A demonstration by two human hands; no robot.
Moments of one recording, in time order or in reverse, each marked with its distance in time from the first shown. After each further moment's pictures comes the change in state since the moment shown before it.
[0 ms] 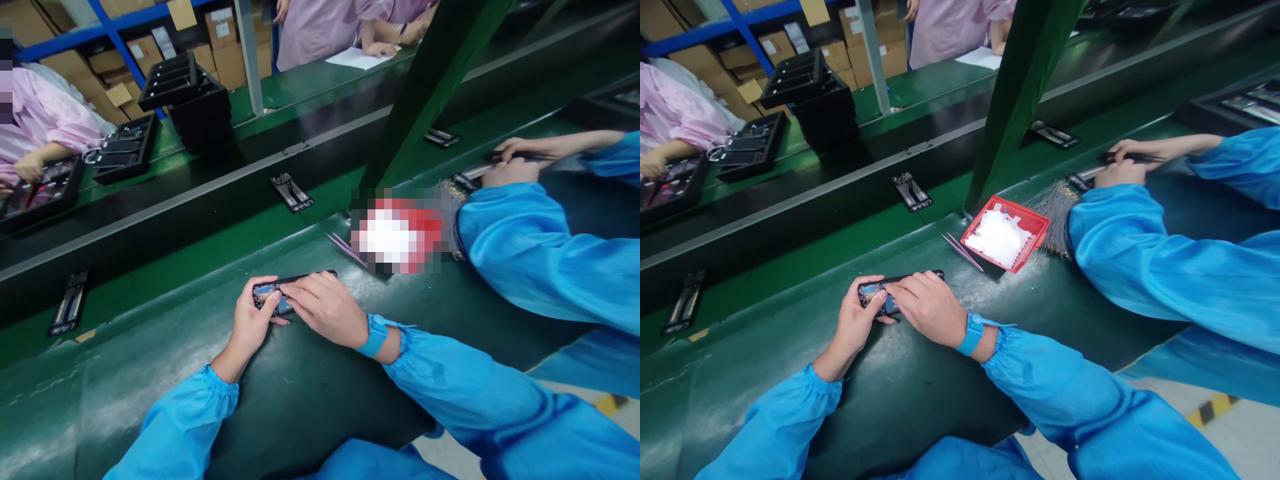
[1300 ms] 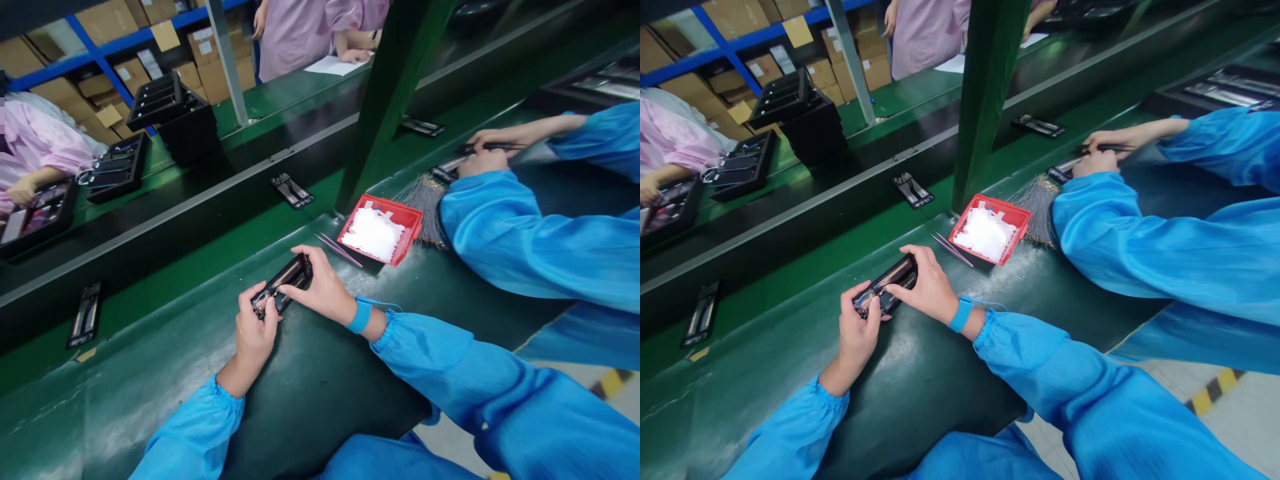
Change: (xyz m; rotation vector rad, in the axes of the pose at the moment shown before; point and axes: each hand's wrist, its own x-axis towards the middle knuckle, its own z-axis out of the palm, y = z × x) left_hand -0.015 -0.012 0.004 0.412 0.157 0.285; right_hand 0.006 0.021 0.016 0.387 0.169 0.578
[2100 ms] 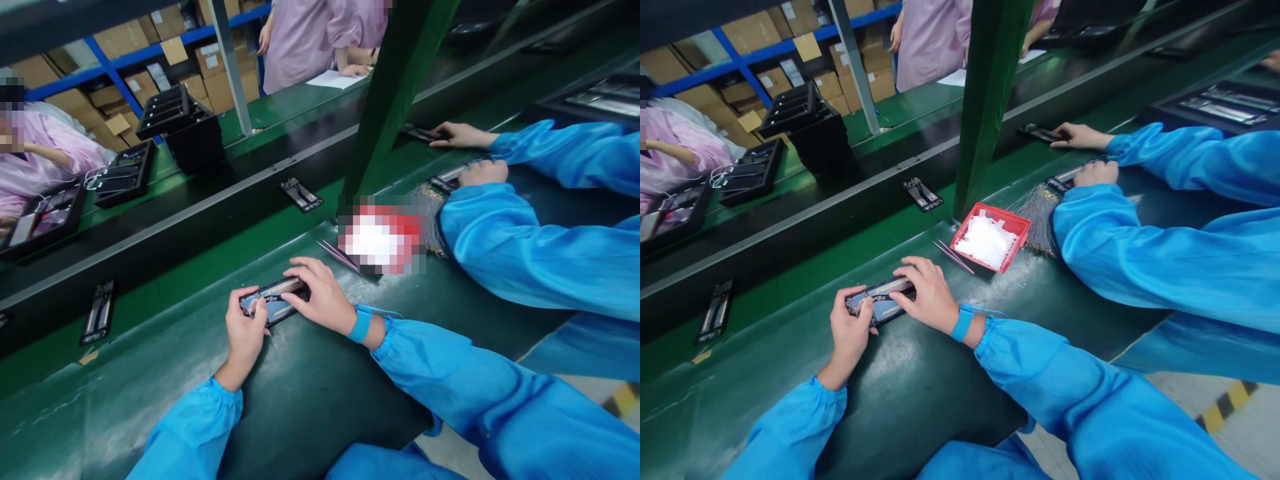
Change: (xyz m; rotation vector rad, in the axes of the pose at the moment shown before) left_hand 0.016 0.007 -0.005 -0.113 0.109 -0.134; right_hand -0.005 -0.001 -0.002 -0.180 -0.083 -0.198
